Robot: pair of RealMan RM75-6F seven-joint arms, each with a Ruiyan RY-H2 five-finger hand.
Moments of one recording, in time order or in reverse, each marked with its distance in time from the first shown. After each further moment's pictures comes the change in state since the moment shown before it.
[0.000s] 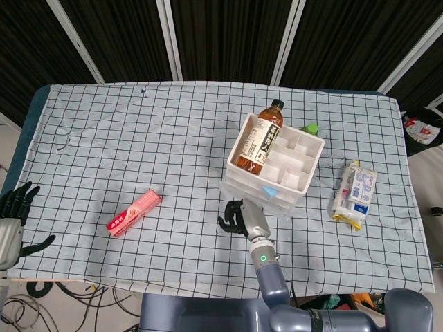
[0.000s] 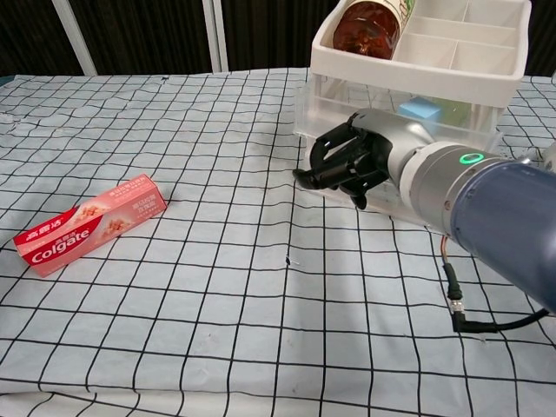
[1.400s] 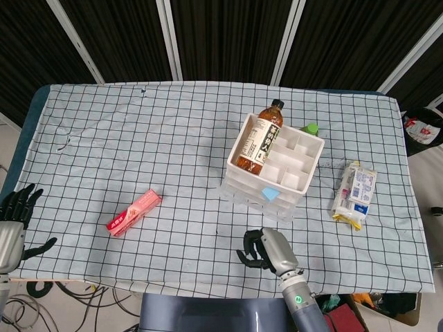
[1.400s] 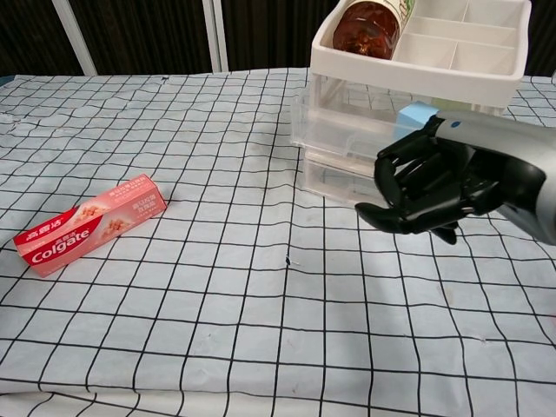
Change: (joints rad) left arm 0.007 -0.005 0.015 0.013 0.044 0.029 0.011; right arm -0.207 0.270 -0.326 -0.340 -0.359 0.043 0.055
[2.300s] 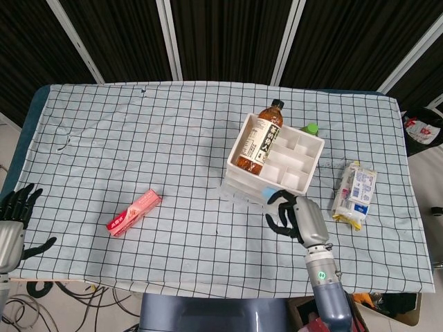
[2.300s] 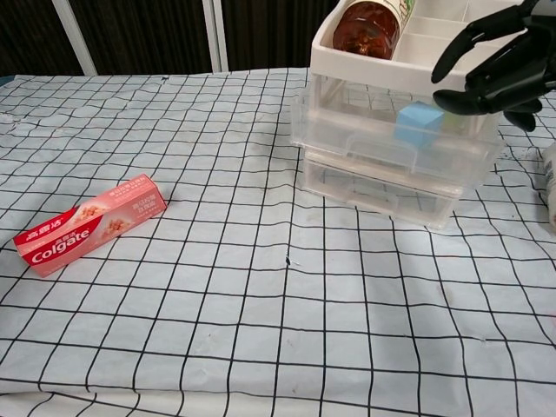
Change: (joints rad) left arm 0.000 -0.005 -0.001 0.004 0.001 0.002 0.008; right arm 0.014 0.159 0.135 -0.018 -0.008 0.092 -0.001
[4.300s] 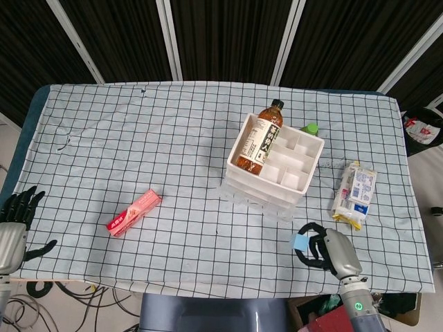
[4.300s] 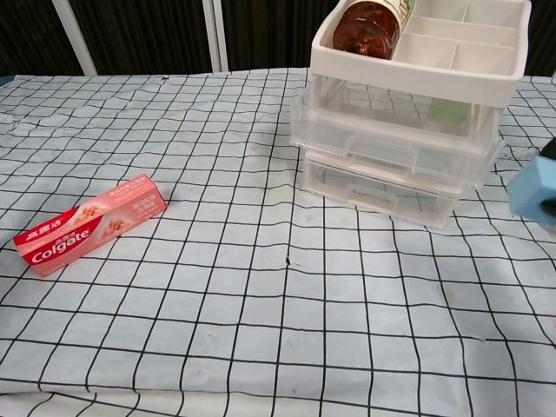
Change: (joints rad) left arm 0.002 0.009 0.010 -0.026 -0.014 -0.024 0.039; right arm -0.245 0.270 -0.167 -0.015 -0.191 -0.150 0.215
